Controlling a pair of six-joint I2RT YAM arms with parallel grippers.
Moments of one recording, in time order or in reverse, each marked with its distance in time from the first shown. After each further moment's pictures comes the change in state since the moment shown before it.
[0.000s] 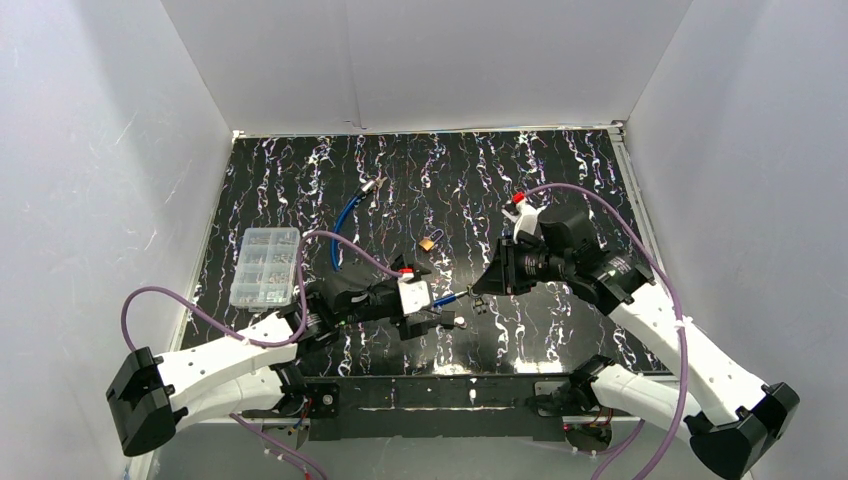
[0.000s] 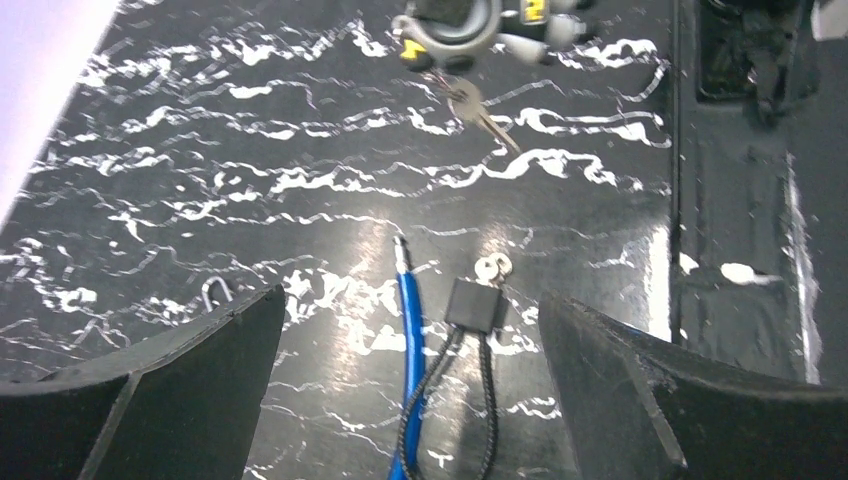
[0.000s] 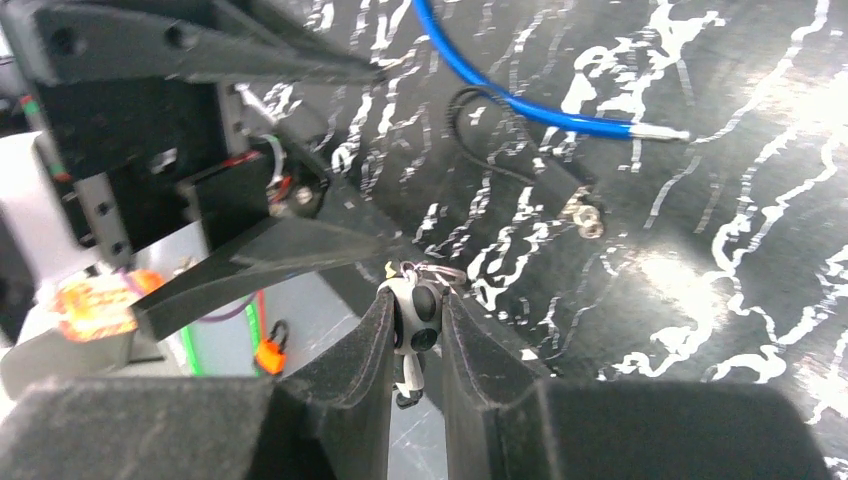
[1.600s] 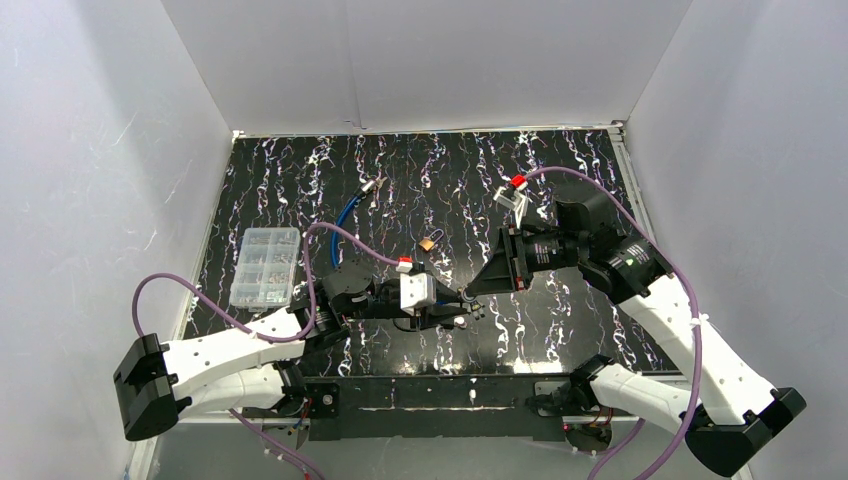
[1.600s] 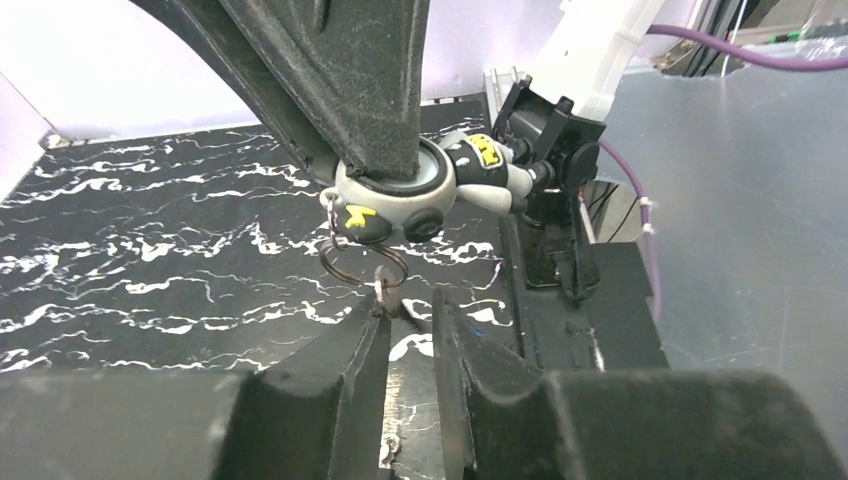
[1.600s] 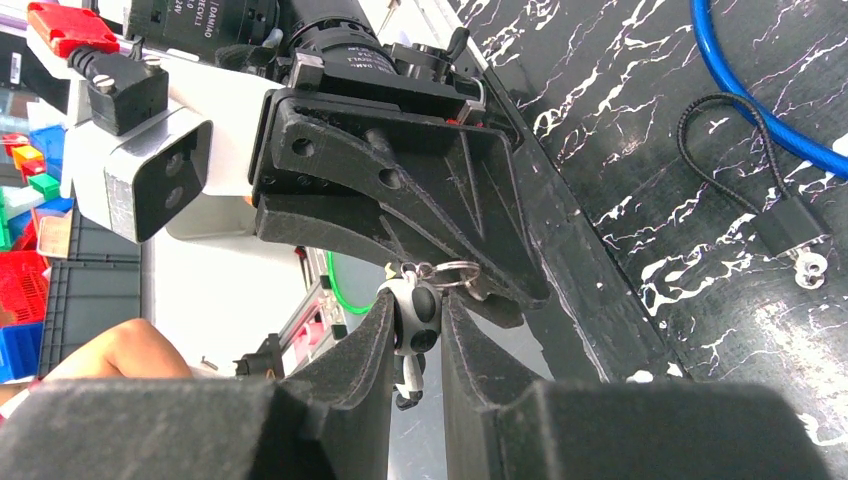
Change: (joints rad) left arm -0.090 0.071 0.089 0.271 0.191 -0.256; right arm -0.039 0.035 0.189 -0.011 -0.439 0.025
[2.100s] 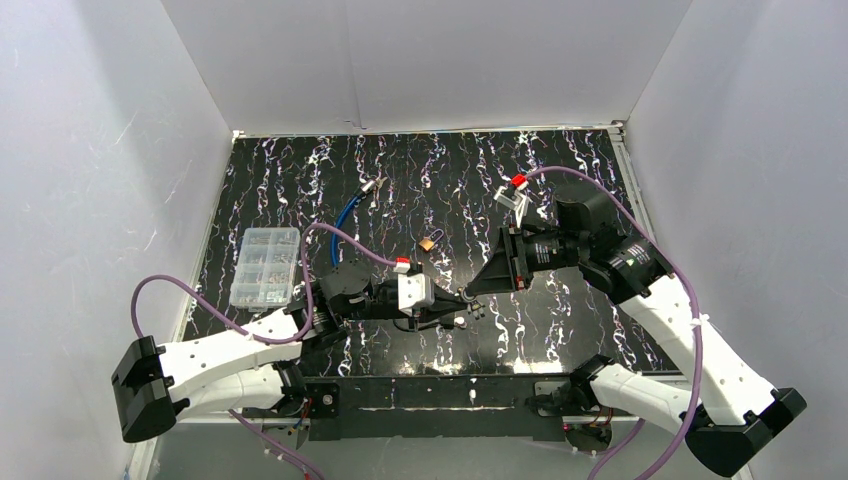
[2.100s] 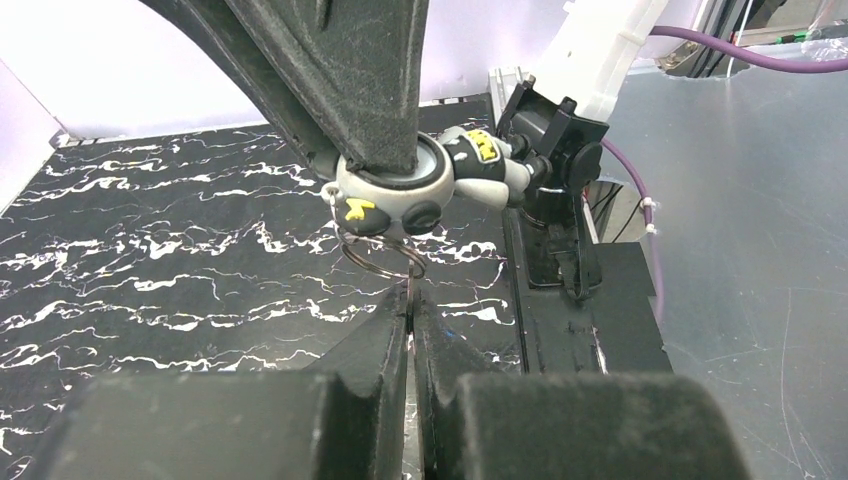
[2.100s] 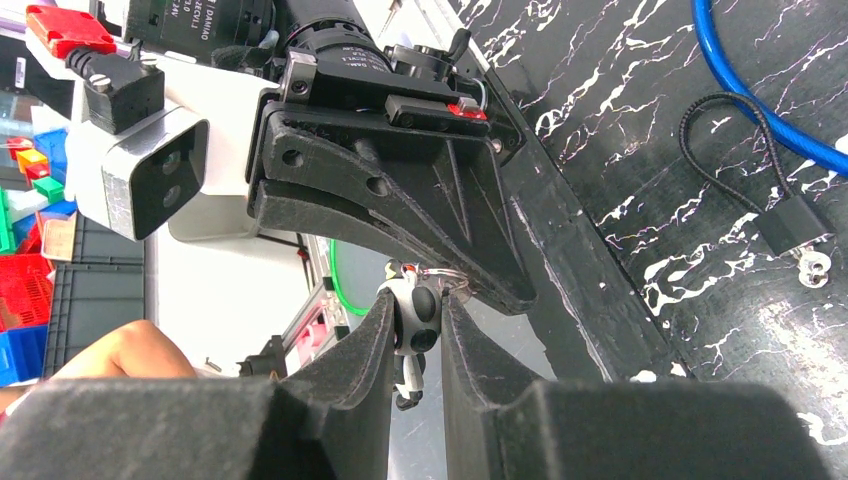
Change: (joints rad) left arm -0.004 -0.020 0.000 -0.018 -0.010 0.005; right arm 0.000 -0.001 0.002 0.002 0.001 0.010
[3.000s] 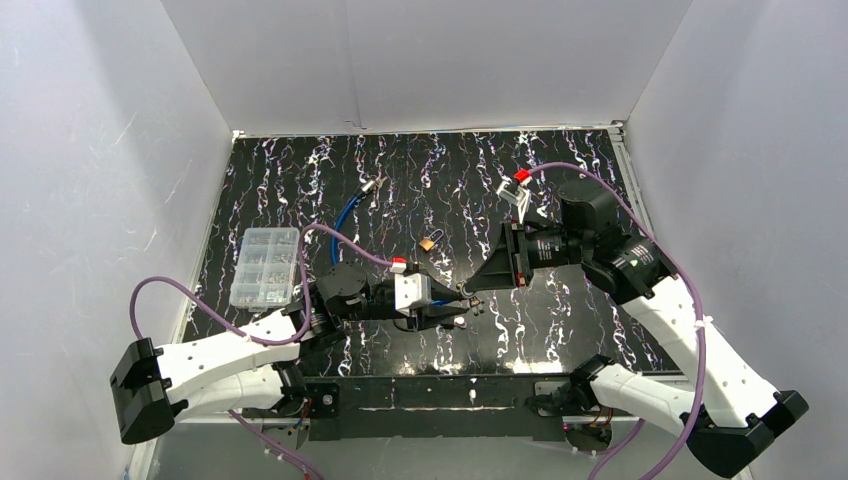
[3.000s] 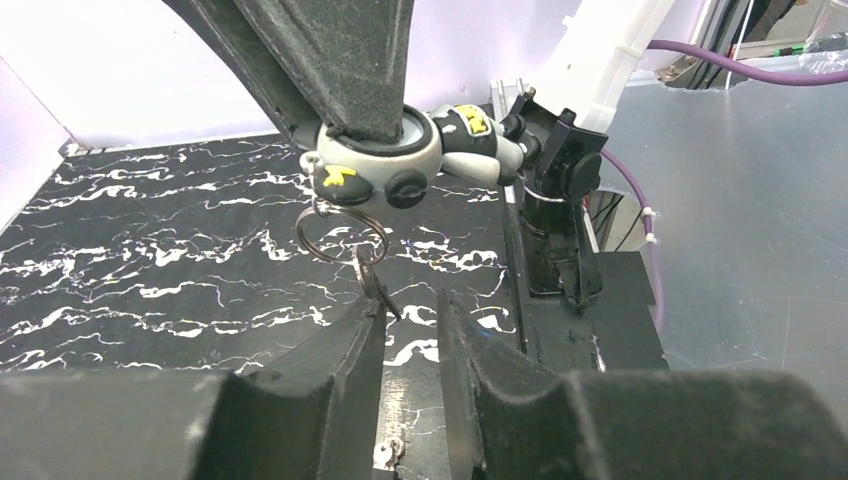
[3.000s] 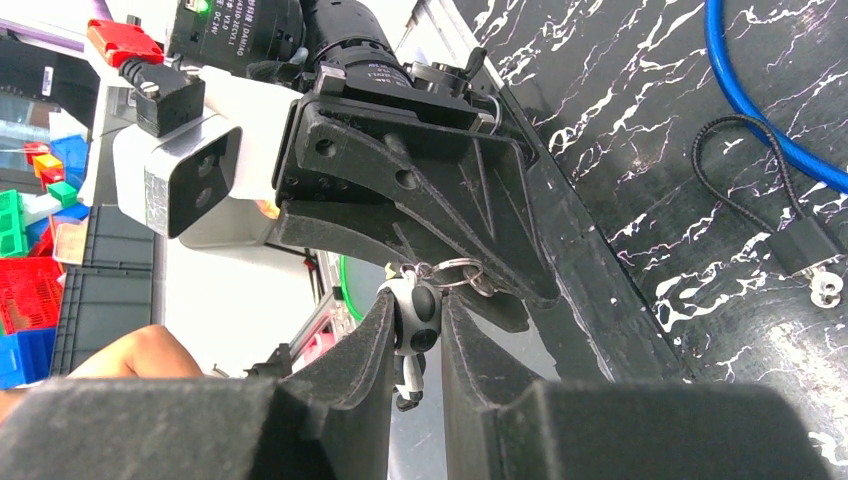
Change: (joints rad) left arm 0.000 -0.015 -0.008 0.017 -0.011 -0.008; right arm 0.000 -0.005 0.019 0.034 -0.005 0.038
